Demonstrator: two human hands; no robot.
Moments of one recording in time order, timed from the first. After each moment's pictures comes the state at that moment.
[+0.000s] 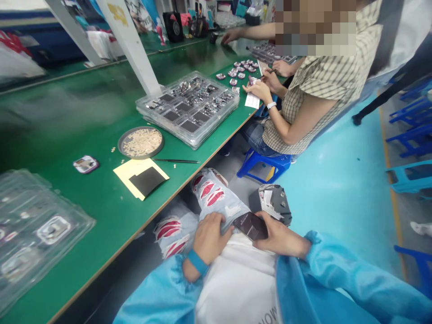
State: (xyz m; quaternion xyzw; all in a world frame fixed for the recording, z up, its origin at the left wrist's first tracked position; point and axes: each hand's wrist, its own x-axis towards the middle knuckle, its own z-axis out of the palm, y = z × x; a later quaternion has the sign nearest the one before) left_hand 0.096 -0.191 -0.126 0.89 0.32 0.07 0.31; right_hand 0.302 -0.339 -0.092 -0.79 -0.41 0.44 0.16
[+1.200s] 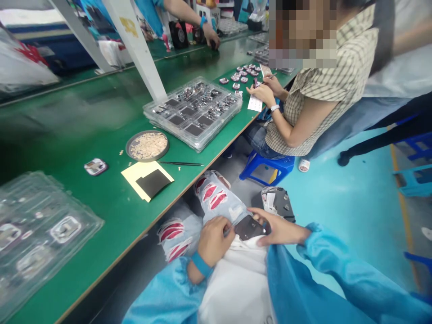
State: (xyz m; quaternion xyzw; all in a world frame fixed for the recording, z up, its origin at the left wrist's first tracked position) left_hand 0.099 -0.191 -0.127 0.87 0.30 0.12 0.37; right_hand 0.325 -0.318 -0.109 -0.64 -0.48 0.54 0.26
